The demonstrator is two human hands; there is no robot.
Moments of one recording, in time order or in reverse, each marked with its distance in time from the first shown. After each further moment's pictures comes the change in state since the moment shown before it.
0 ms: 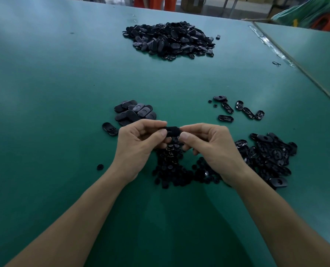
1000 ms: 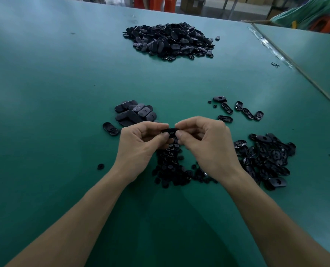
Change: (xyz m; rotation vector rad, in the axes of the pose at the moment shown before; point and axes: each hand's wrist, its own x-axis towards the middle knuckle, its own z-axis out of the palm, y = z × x) left_hand -0.001 0.001 0.003 0.041 -0.006 -0.030; right_hand -0.003 -0.016 0.016 -0.275 0.147 -0.177
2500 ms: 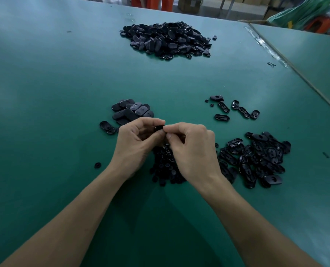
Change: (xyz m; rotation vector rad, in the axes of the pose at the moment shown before) left_hand 0.001 0.003 -0.003 0.066 -0.039 0.050; right_hand -0.012 -0.016 0.027 -0.204 0.125 -0.024
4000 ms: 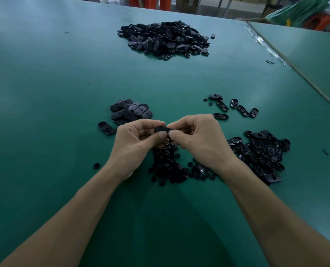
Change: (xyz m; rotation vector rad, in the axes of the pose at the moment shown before) left_hand 0.002 -0.002 0.001 -0.121 -0.022 -0.102; right_hand 0.026 0.023 -0.023 0.197 -0.255 0.089
